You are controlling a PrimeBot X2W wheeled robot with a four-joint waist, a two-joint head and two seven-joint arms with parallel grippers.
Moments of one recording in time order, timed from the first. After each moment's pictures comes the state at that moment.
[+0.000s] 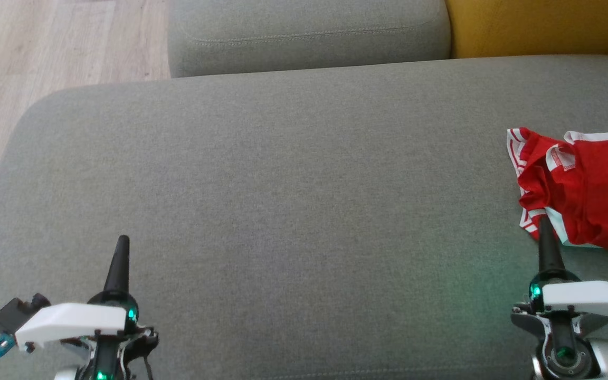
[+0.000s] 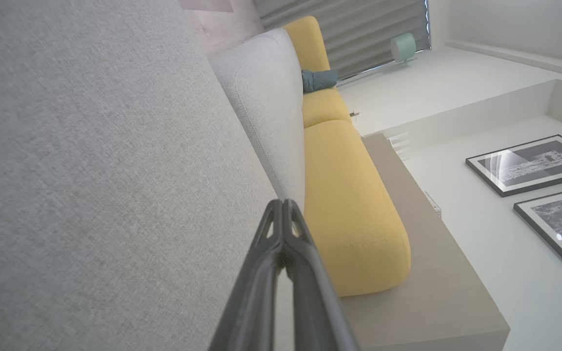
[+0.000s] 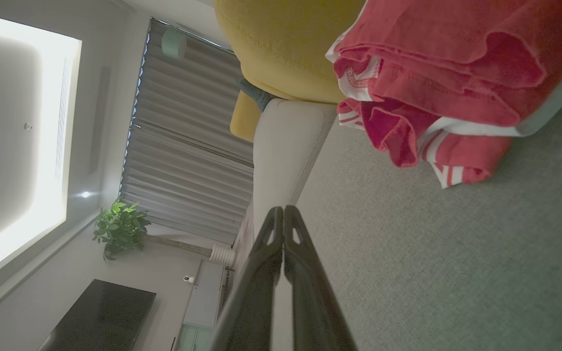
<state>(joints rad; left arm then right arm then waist) -0.01 0.06 -0.03 0.22 -1.27 -0.10 -0.03 -0.06 -0.05 -0.03 0.27 1.22 0.13 -0.02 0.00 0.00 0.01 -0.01</state>
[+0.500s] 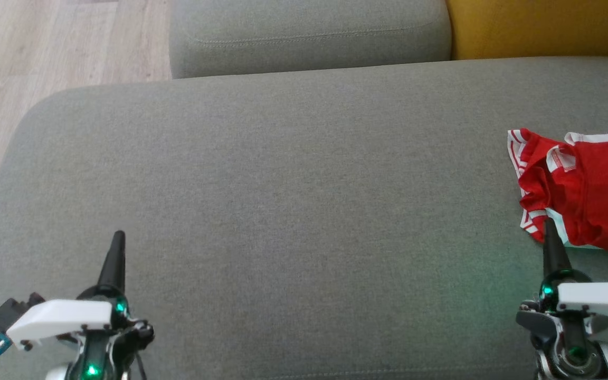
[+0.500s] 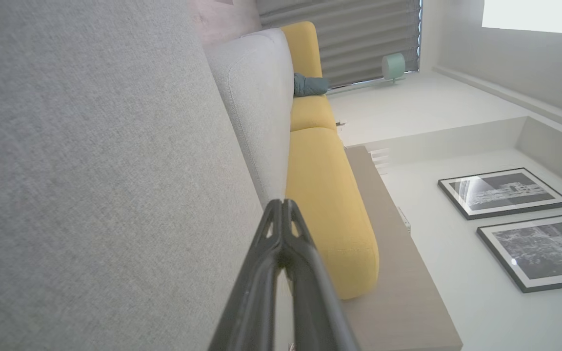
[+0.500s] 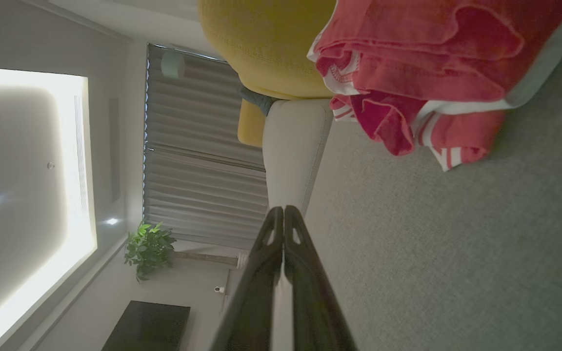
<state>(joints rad) -0.03 0.06 0.00 0.24 -1.41 -0.11 0.02 -0.06 -0.05 -0.06 0.27 1.38 0.13 0.02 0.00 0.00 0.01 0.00</state>
